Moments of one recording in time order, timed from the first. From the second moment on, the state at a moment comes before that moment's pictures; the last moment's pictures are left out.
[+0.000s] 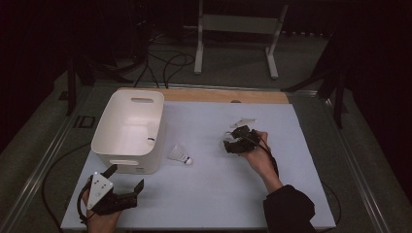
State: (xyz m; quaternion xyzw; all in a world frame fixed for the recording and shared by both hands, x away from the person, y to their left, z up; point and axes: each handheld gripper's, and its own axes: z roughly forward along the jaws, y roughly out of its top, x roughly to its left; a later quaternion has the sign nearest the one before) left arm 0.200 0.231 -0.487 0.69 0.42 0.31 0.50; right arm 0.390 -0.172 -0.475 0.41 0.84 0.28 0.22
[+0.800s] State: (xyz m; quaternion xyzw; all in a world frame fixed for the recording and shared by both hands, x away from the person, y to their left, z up) left arm 0.200 0.231 -0.487 0.69 0.42 0.31 0.50; right arm 0.407 -0.170 -0.489 0.43 0.83 0.27 0.23
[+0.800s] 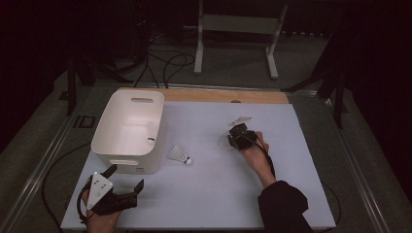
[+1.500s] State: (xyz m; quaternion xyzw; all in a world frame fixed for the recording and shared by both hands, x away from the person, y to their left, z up) left arm 0.200 0.231 -0.487 0.69 0.42 0.31 0.50; right arm 0.403 -0.169 -0.481 0.43 0.83 0.27 0.24
